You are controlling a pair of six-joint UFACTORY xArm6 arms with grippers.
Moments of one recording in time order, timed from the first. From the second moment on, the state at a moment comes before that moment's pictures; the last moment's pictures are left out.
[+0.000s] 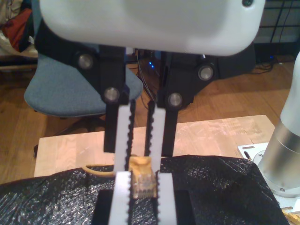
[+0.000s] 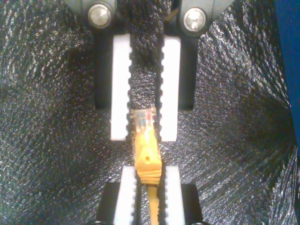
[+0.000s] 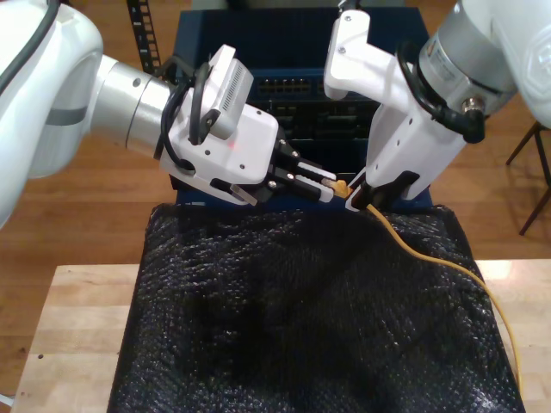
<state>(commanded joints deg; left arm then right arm) -1.1 -13.9 -55.9 -65.9 91.2 -249.5 22.0 -25.9 -59.8 16.3 71.2 -60.6</state>
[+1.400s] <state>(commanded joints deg) 2.7 -6.5 -57.5 -74.9 106.9 -260.3 16.9 -39.0 -61.5 16.7 70.8 -85.5</state>
